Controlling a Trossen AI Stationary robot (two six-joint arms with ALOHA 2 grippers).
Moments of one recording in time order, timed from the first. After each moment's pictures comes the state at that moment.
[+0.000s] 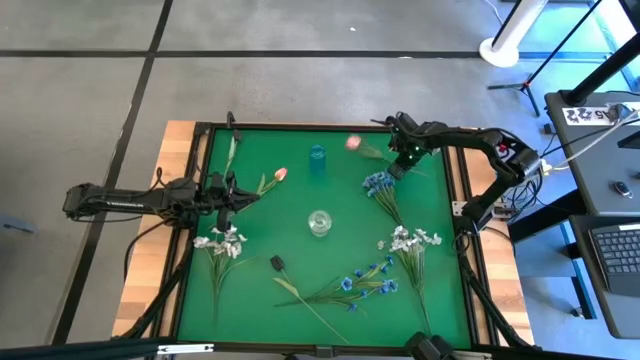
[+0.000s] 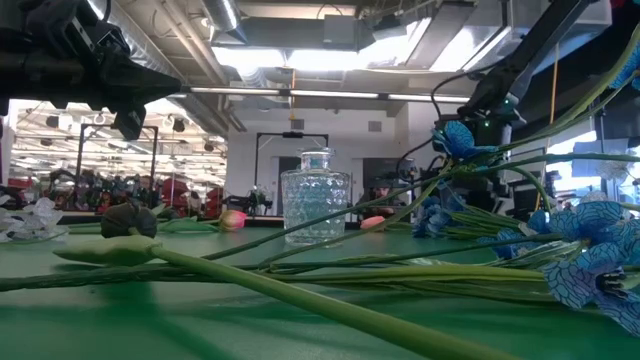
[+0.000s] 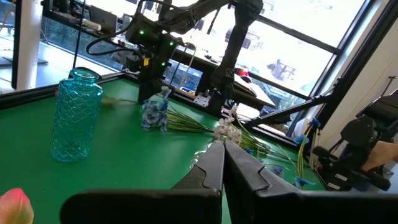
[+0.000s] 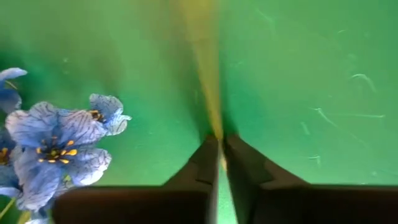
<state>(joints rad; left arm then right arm) 0.05 0.27 0.01 0.28 -0.09 -0.38 -0.85 1.67 0.86 -0.60 -0.10 -0.12</state>
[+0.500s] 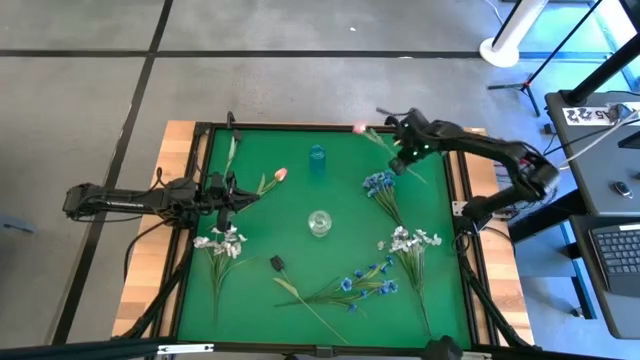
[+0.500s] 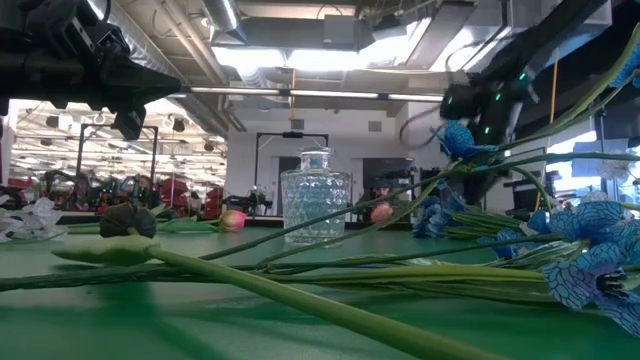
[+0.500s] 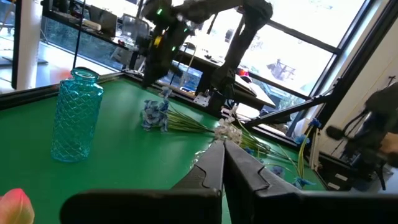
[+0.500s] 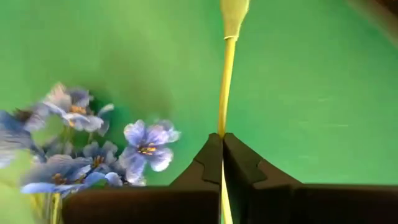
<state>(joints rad) 0.05 0.27 0.01 0.28 -0.09 -0.38 -0.84 1.41 0.85 -0.60 -0.14 -0.03</state>
